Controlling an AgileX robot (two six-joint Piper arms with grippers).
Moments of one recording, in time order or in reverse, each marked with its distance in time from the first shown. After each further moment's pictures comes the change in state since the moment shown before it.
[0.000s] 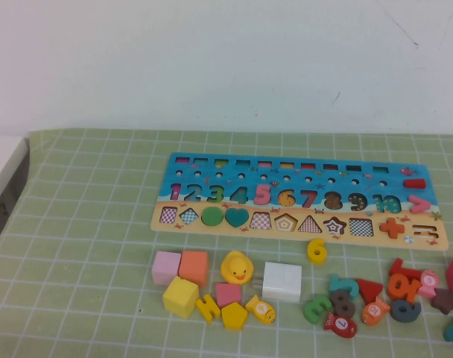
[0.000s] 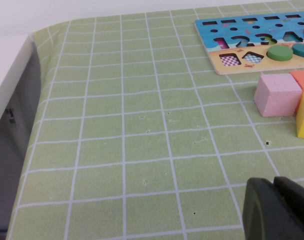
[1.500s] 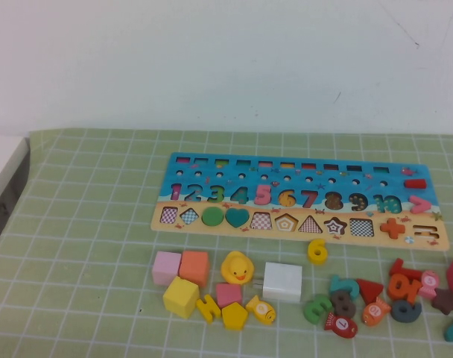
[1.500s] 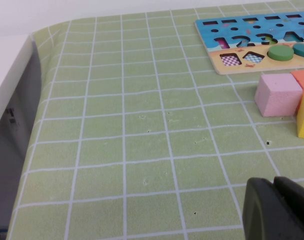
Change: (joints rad) right arm 0.000 0.000 -0.208 0.117 -0.833 0.018; left arm 0.000 0.000 0.000 0.000 0.000 0.000
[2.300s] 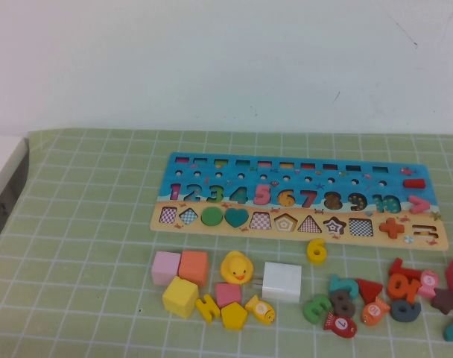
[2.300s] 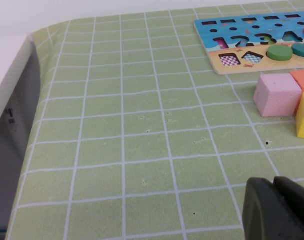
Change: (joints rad) right arm 0.000 0.820 -0.687 0.470 1.338 -0.170; left arm 0.000 0.000 0.000 0.000 0.000 0.000
